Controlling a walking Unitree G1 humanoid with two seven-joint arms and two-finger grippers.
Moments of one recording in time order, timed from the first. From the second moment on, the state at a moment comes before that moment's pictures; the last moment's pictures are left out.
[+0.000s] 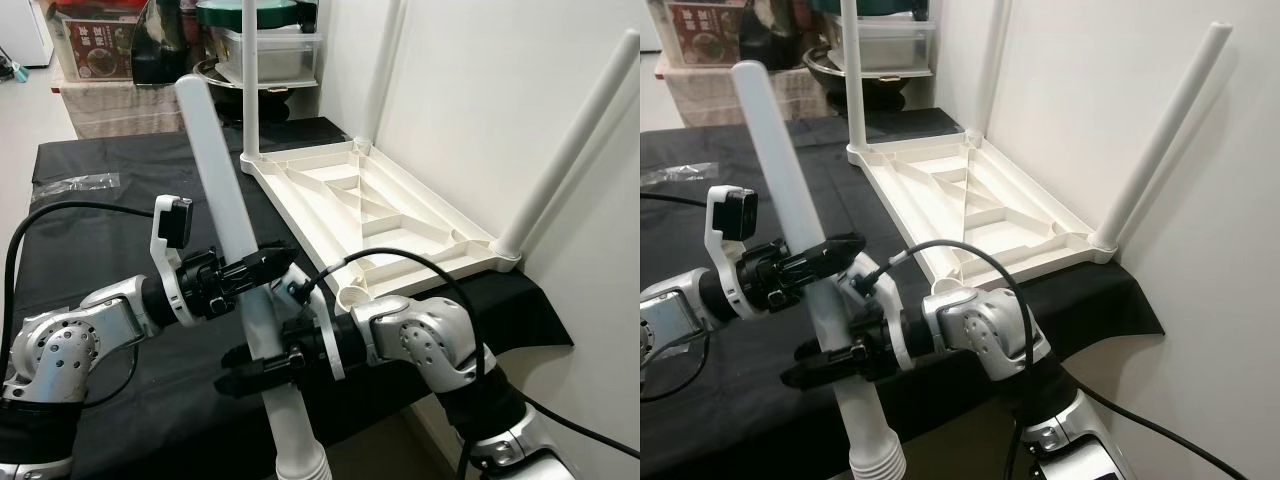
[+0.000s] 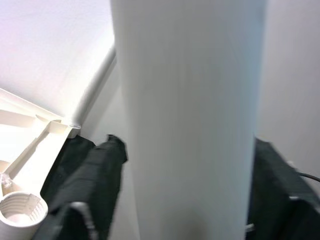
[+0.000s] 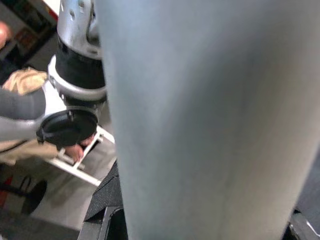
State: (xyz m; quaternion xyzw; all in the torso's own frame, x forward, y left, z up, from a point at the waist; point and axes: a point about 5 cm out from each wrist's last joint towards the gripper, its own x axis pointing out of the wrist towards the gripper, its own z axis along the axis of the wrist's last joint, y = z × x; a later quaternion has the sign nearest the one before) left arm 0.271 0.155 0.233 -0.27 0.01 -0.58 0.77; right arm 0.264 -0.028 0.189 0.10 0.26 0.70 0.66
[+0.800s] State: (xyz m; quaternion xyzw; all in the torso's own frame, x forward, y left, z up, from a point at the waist) left arm 0.260 0.206 0.241 -0.29 -0.11 -0.40 0.86; right arm 0.358 -0.111 0.230 0.14 0.07 0.41 0.90
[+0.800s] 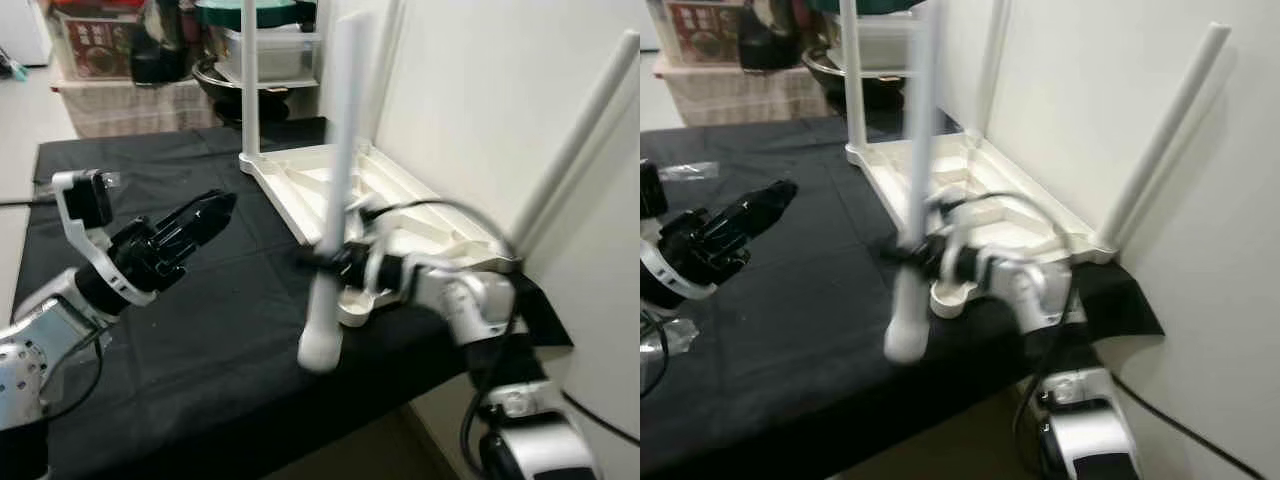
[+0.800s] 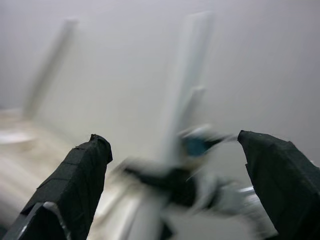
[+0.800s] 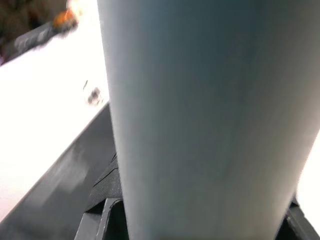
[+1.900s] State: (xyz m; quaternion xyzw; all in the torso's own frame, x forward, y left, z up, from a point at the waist) left arm 0.245 0.199 0.177 -0.32 -0.06 -0.20 0.92; right arm 0.353 -0.118 0.193 0.02 -0.05 0.29 0.96
